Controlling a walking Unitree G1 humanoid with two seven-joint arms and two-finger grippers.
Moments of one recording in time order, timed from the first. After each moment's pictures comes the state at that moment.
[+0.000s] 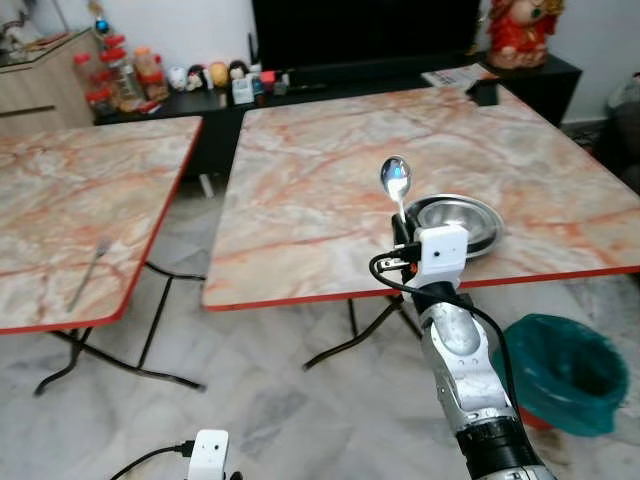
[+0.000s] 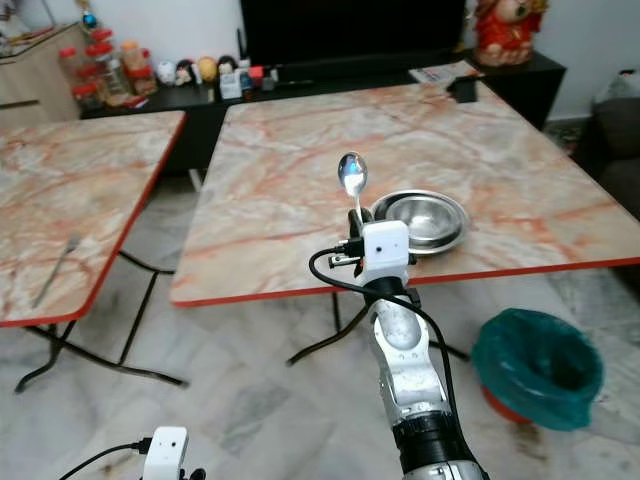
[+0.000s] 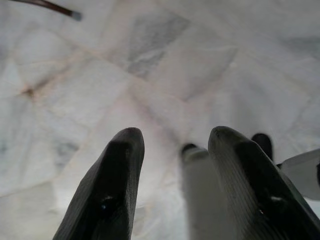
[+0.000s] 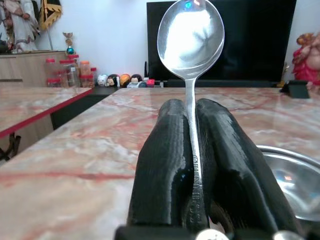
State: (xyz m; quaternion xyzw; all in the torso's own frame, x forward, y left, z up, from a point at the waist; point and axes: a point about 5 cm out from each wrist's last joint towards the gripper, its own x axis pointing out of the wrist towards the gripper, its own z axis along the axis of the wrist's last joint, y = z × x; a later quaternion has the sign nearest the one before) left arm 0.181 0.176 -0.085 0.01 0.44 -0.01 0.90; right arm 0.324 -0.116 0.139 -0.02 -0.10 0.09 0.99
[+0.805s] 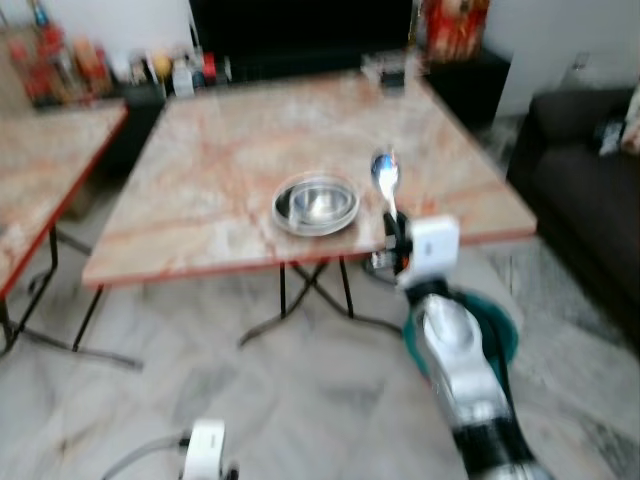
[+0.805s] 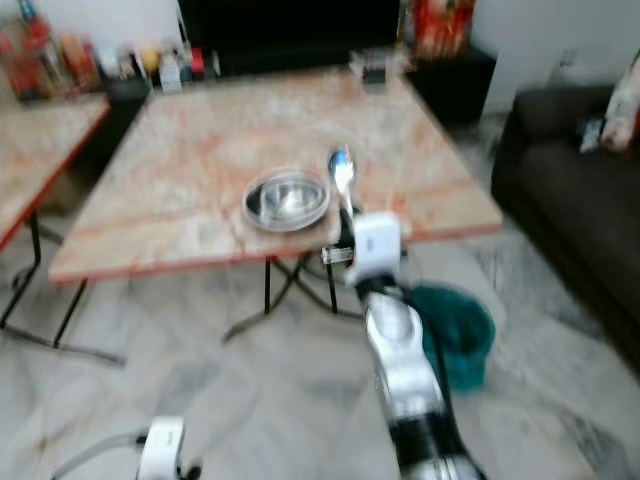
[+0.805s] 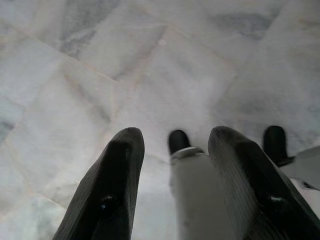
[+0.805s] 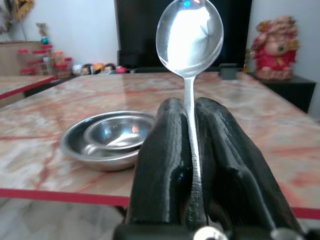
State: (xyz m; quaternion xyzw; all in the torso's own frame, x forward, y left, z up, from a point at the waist) left arm 0.178 0.171 -0.087 0.00 0.44 -0.01 0.90; right arm 0.325 -0.121 0.141 -0.03 -0.10 0.08 0.99
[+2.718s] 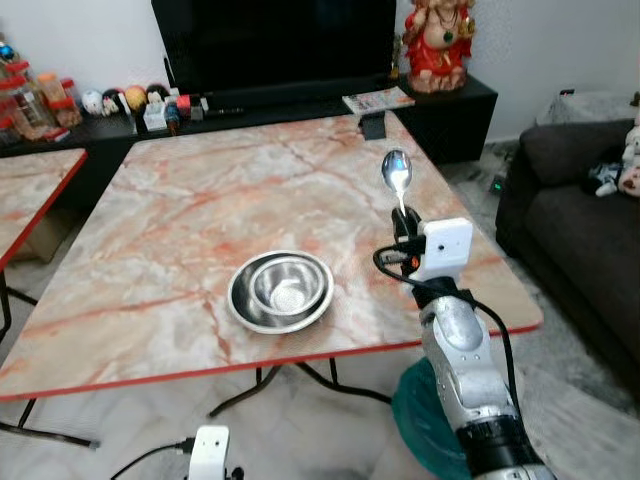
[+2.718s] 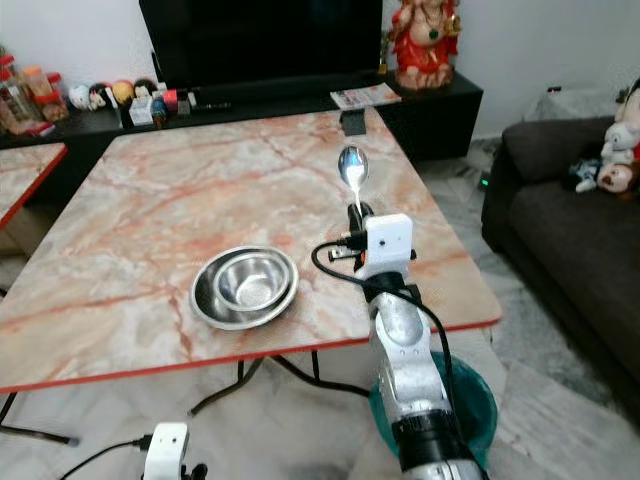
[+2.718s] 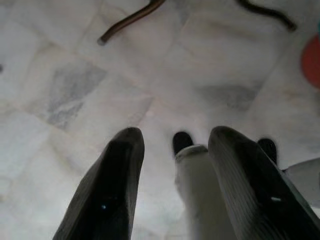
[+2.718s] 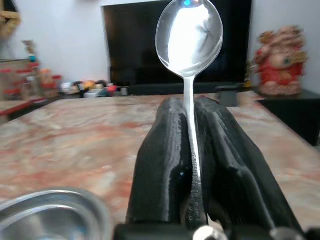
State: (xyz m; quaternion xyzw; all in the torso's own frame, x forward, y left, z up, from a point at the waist) left arm 0.173 0.182 -0.088 0.00 0.45 0.01 0.89; right arm 0.323 -0.101 0.145 0.01 -0.10 0.12 0.99
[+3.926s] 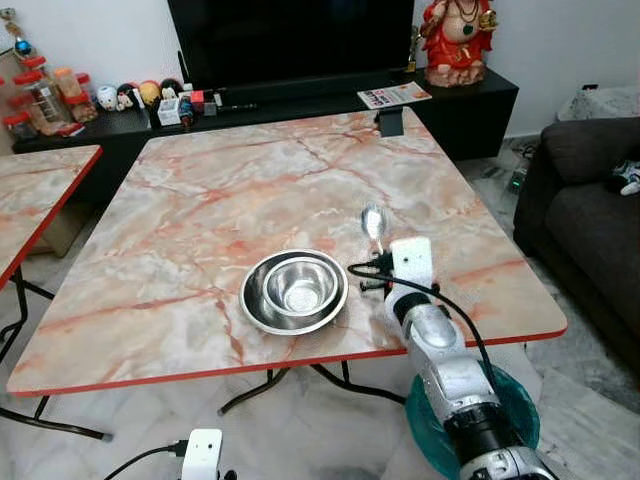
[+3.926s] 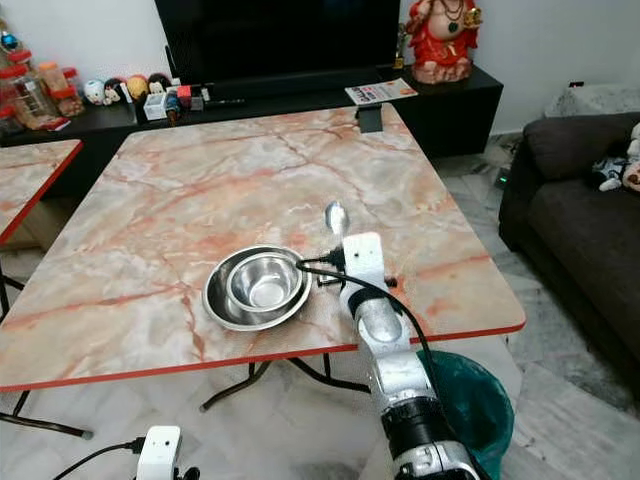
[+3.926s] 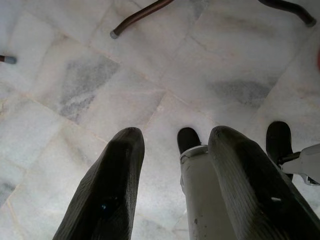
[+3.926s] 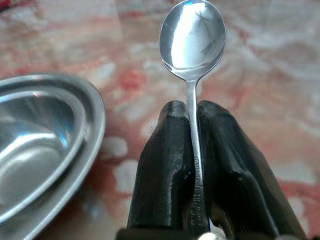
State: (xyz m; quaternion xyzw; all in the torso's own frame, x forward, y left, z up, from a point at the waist) left arm 0.175 0.180 -0.087 0.00 0.45 0.00 0.89; right arm 0.333 -0.107 0.086 -0.02 0.11 0.09 0.99
